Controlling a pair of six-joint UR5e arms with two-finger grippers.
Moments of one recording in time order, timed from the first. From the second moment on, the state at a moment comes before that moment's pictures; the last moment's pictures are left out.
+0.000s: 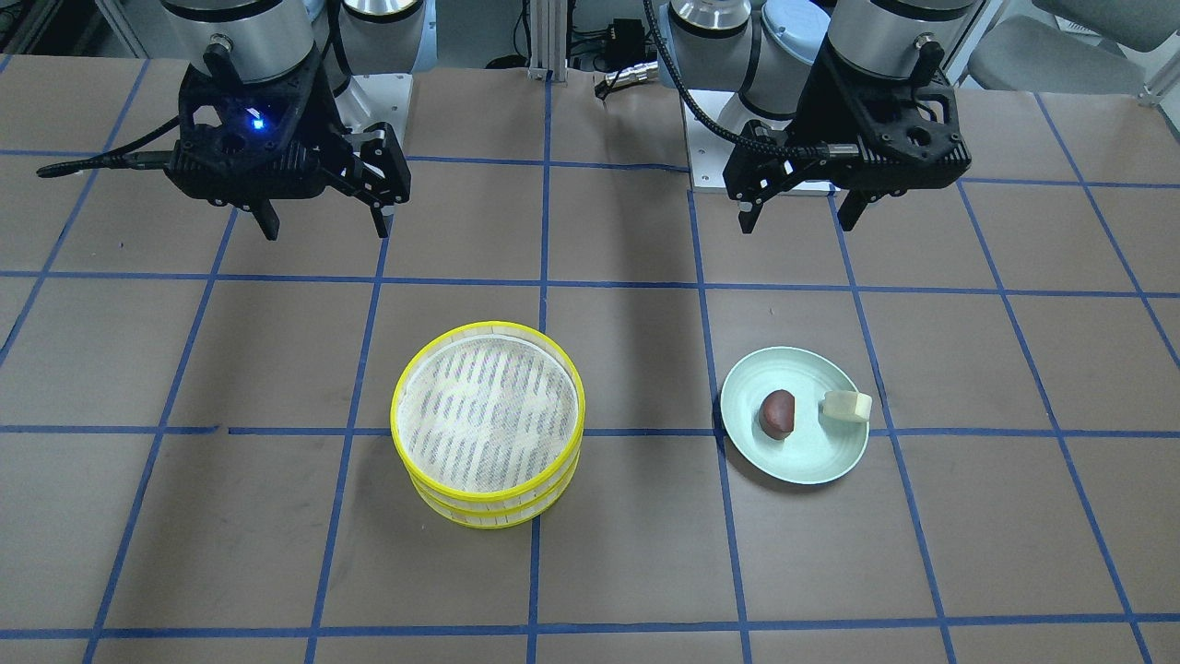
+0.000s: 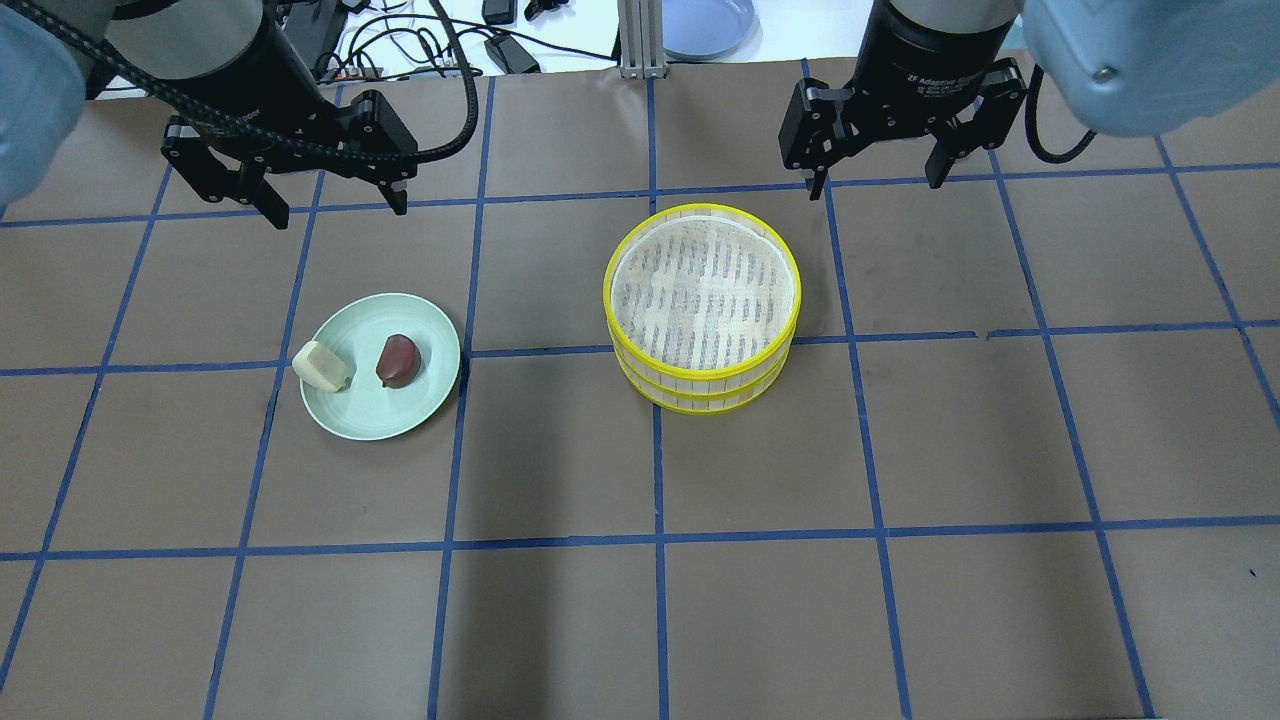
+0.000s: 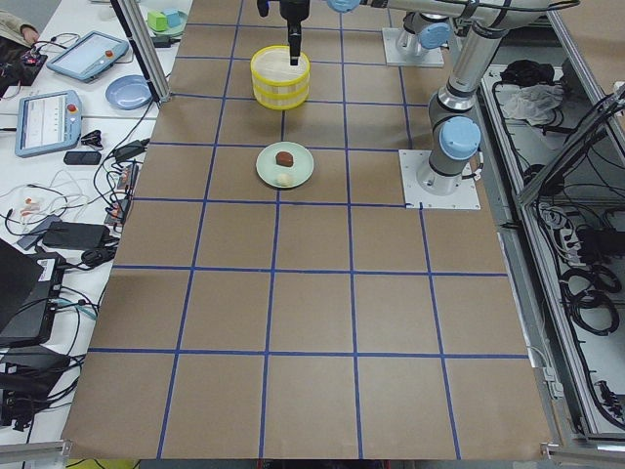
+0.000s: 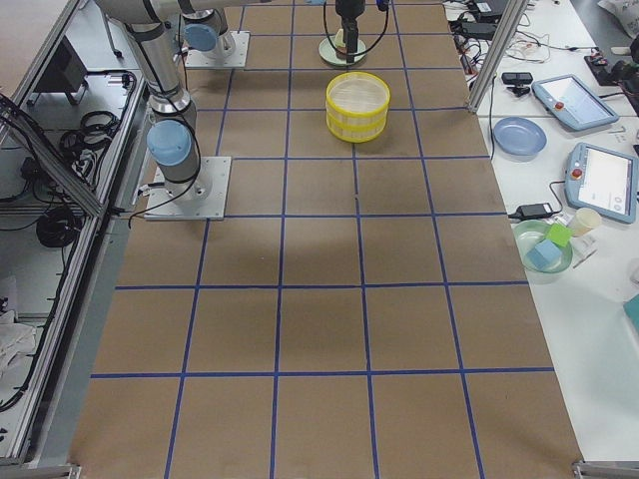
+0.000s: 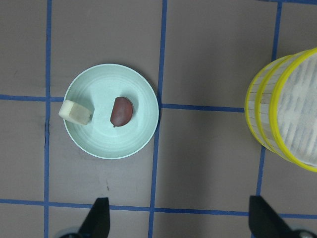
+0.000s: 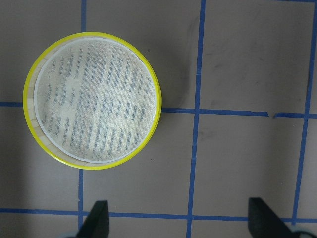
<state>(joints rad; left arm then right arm) -1.60 -1.57 -1.49 -1.60 1.57 -0.11 1.70 -1.51 1.44 -1.55 -1.58 0.07</state>
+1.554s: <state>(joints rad) -1.25 -1.86 -1.73 -1.33 1.56 0.31 1.70 -1.25 1.67 -1.92 -1.57 0.11</state>
